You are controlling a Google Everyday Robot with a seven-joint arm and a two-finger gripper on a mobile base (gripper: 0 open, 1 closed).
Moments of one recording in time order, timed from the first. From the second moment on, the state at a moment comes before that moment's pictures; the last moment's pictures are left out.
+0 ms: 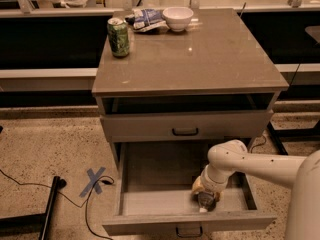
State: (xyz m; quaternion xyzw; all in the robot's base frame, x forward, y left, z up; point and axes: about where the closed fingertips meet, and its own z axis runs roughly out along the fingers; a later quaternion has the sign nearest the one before) arm 0.498 -0.190 0.371 -0.99 0.13 0.05 0.08
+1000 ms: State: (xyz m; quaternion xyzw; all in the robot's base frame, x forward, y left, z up) arm 0.521 -0.217 0.506 -0.94 0.20 -0.04 0.26
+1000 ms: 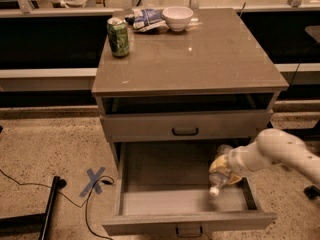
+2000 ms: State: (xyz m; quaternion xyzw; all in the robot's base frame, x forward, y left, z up) arm 0.445 -0.270 0.714 -0.89 0.23 -0.09 0.37
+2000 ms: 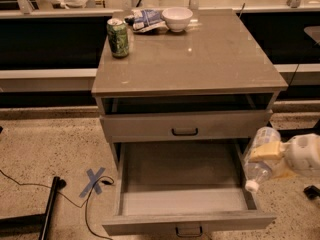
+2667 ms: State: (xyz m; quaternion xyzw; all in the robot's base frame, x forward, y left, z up) arm 0.430 -0.256 0.914 -0.90 0.17 -0.22 0.34
